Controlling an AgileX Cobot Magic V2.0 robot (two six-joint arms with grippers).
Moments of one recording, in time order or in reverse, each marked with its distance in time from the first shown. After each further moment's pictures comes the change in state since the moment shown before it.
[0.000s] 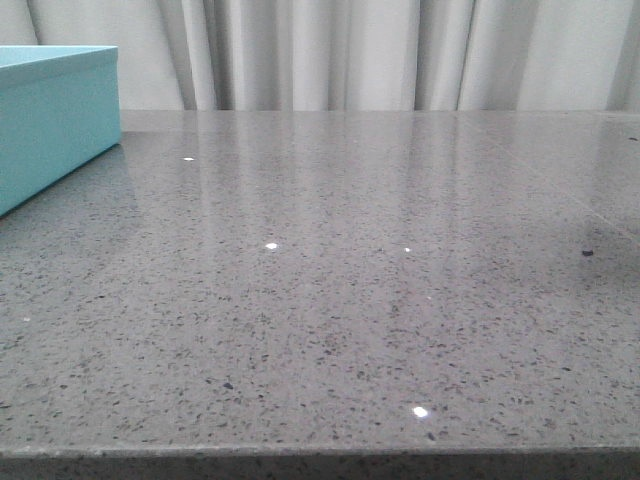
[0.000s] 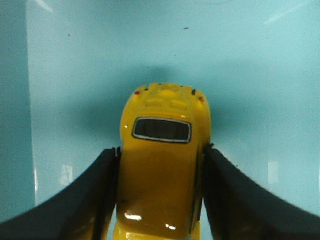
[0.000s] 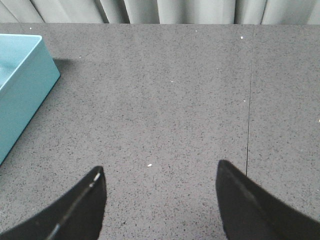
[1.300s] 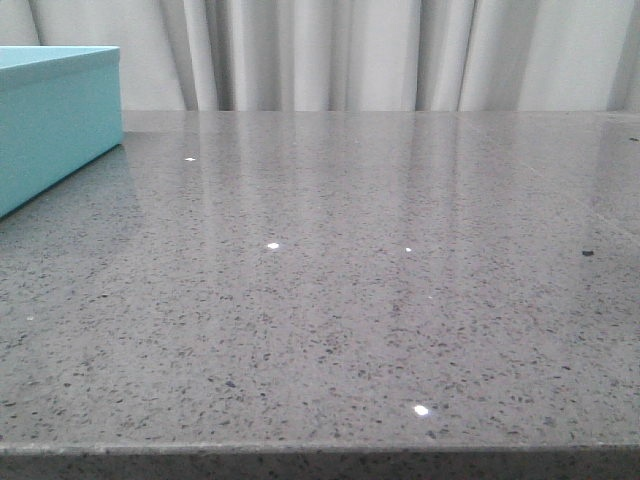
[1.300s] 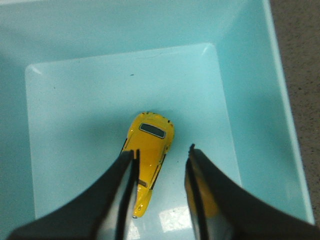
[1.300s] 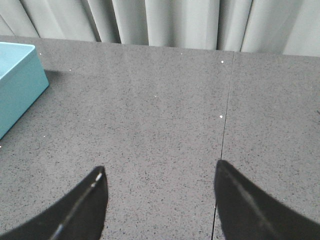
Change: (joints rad) left arm 0.000 -0.182 0.000 -0.143 -0.004 0.124; right arm 0.000 -0.194 0.198 -0.104 -0.100 -0.004
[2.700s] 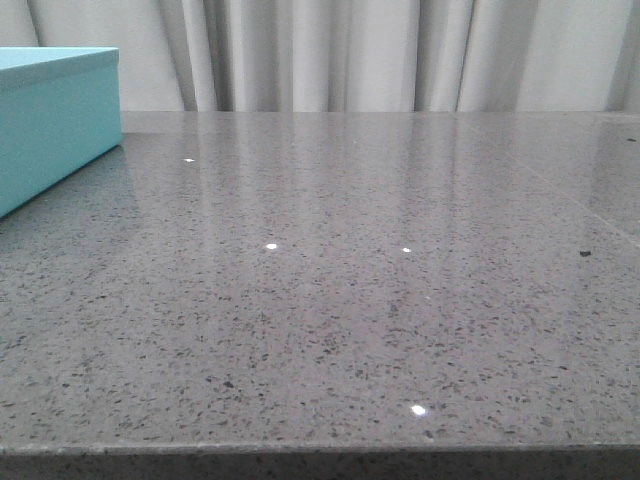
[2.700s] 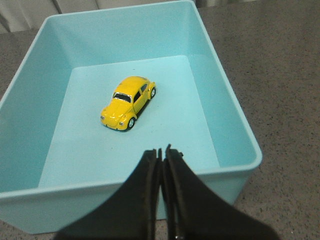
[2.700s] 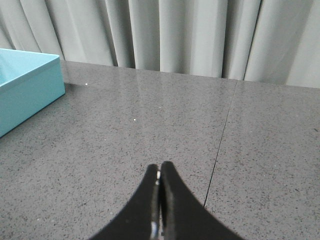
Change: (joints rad) left arm 0.000 -1.208 1.284 -0.129 -0.668 0.161; right arm 0.000 -0.438 0.458 -0.088 -0.240 0.000
